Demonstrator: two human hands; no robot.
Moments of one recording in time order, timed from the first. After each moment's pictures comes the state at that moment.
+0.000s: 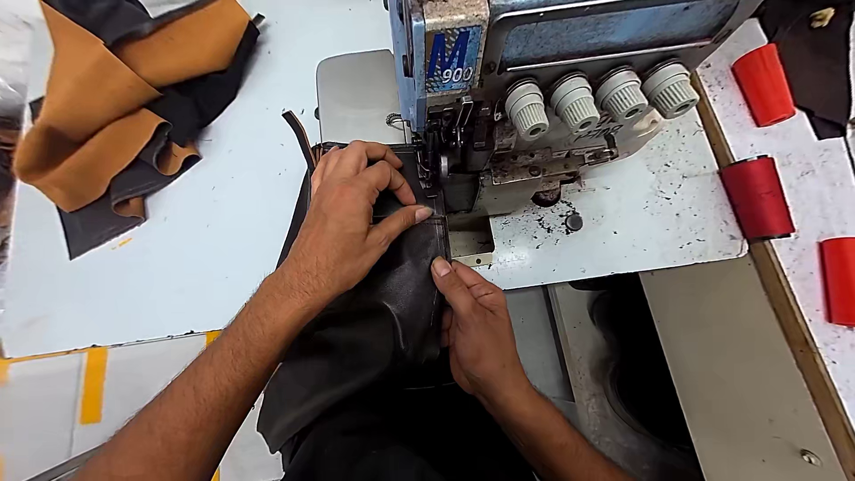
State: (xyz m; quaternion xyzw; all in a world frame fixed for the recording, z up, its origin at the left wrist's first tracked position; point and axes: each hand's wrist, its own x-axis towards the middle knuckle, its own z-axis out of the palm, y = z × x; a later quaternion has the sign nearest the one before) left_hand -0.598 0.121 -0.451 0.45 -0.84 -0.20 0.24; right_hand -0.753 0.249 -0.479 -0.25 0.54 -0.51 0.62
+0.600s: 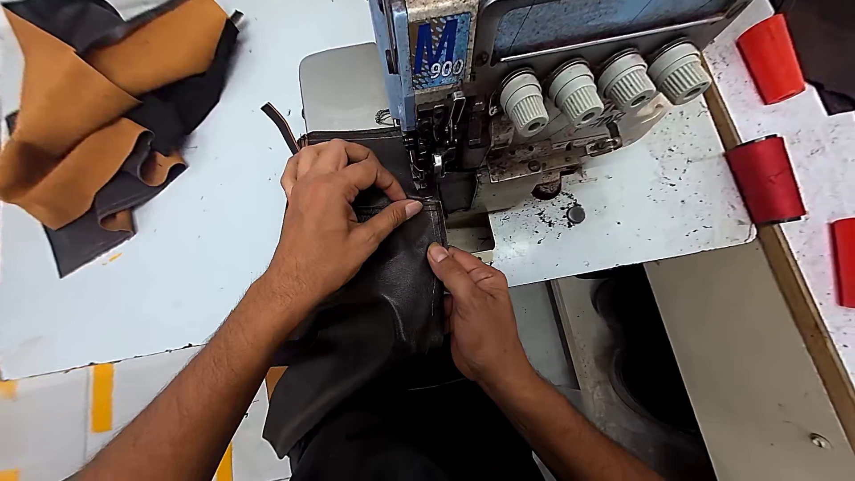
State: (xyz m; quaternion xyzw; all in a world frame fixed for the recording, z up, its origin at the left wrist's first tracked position) left_hand -0.592 0.114 -0.451 0.47 -0.83 -0.19 0.24; right_hand -0.753 0.235 -0.475 -0.28 0.54 -0.52 0.59
